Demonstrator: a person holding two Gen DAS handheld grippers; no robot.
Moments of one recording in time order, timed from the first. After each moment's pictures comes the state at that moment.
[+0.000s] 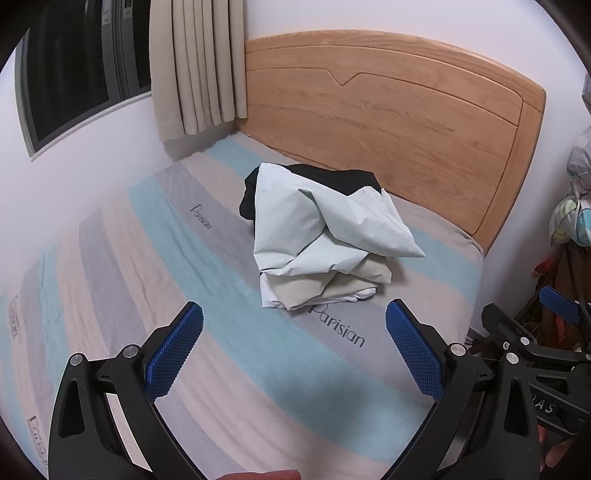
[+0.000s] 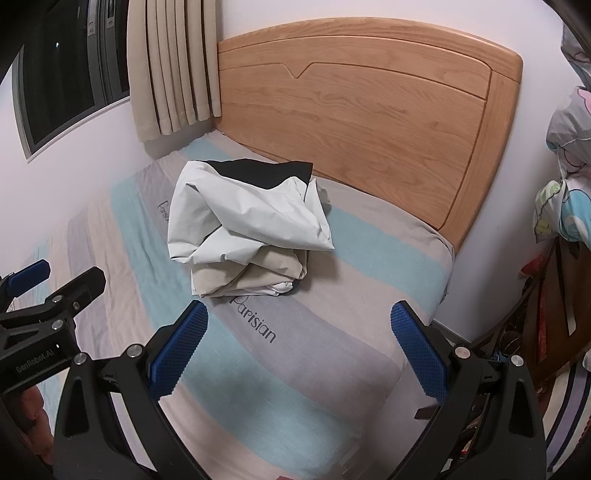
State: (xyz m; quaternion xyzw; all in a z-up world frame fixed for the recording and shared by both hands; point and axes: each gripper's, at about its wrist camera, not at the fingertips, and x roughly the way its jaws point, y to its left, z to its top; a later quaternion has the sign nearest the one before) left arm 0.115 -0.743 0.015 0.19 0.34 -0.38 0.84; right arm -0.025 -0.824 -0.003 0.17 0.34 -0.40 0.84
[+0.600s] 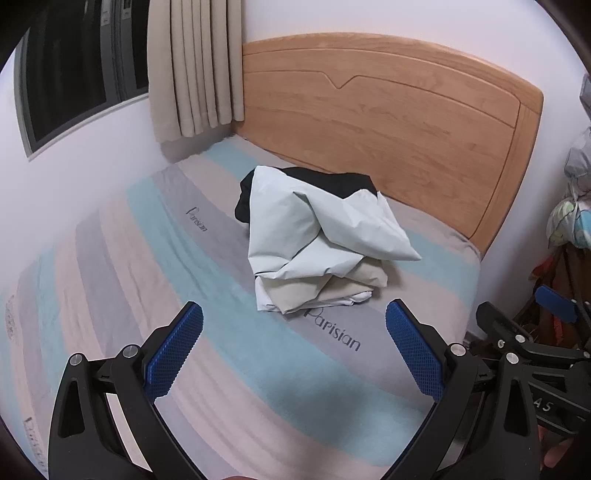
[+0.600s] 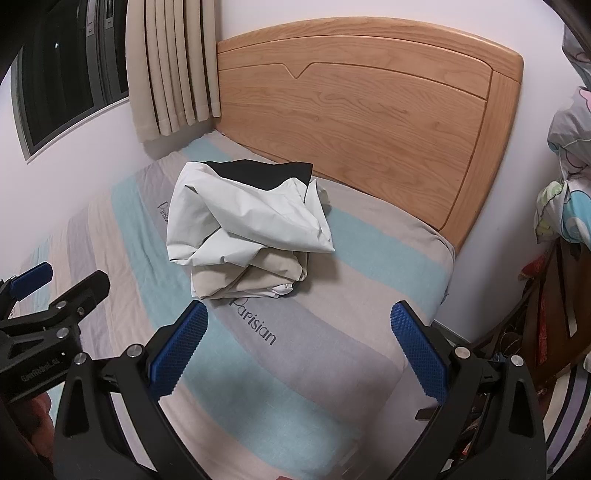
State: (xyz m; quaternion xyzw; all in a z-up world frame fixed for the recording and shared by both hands) left arm 0.114 -0.743 0.014 0.18 0.34 -0.39 0.83; right arm -0.023 -0.826 -0.003 0.17 0.34 -0.40 0.83
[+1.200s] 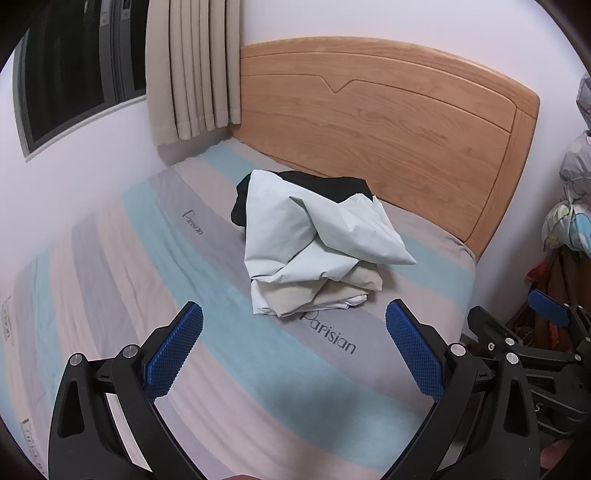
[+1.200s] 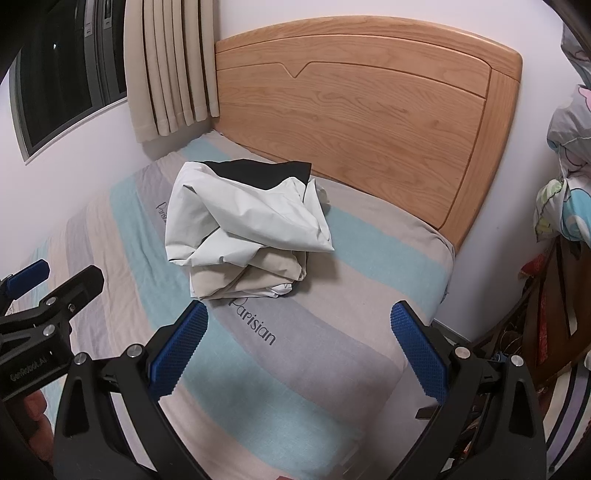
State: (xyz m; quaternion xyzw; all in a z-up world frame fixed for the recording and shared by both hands) left arm 0.113 -0.742 0.019 0.17 0.34 -0.40 0.83; right arm -0.020 -0.828 -0.002 0.17 0.34 -0.40 0.83
